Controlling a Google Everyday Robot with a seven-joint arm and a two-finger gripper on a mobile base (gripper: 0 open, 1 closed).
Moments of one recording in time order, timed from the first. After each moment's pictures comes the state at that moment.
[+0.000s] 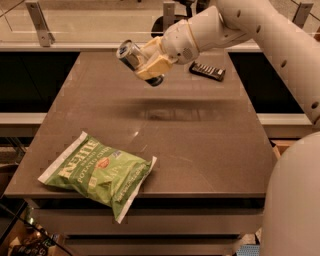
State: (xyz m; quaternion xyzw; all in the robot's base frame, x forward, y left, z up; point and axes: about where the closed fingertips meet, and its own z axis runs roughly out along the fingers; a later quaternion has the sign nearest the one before) arm 0.642 0.039 0.931 -0.67 0.54 0.30 0.41
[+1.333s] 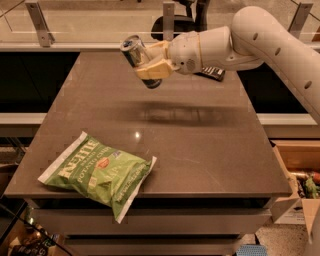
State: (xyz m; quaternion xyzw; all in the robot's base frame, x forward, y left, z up) arm 0.633 0.037 0.941 -0.58 0.55 0.35 0.49
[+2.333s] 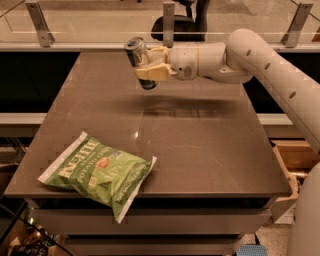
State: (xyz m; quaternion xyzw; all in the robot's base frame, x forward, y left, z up) arm 0.660 0.039 0.924 -0.53 0.53 0.40 0.52
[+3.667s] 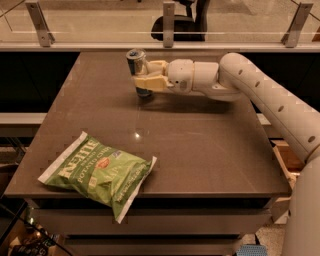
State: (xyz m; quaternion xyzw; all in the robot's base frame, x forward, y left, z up) arm 0.671 0.045 0.886 -0.48 0.52 0.45 0.54
